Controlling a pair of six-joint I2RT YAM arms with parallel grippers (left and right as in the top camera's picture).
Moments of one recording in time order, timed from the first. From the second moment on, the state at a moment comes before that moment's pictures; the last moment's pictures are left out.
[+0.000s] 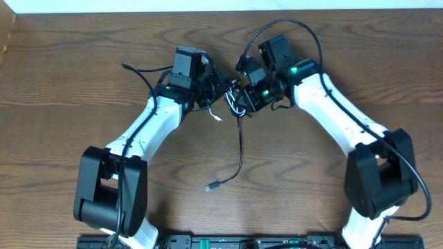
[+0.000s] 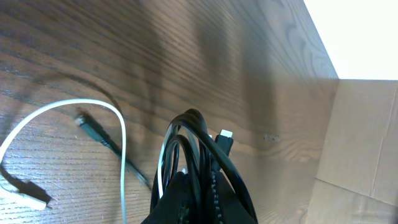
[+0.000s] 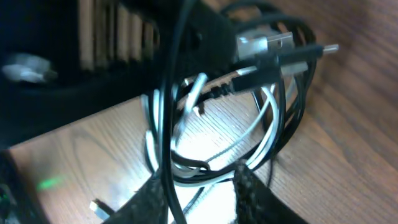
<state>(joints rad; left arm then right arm) -0.30 1.76 1.17 -0.21 0.45 -0.93 0.45 1.93 1.52 -0.73 -0.48 -0.04</state>
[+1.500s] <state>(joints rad) -0.20 1.77 1.16 0.73 1.16 -1.03 0.12 1.94 1.50 -0.88 -0.37 -0.02</state>
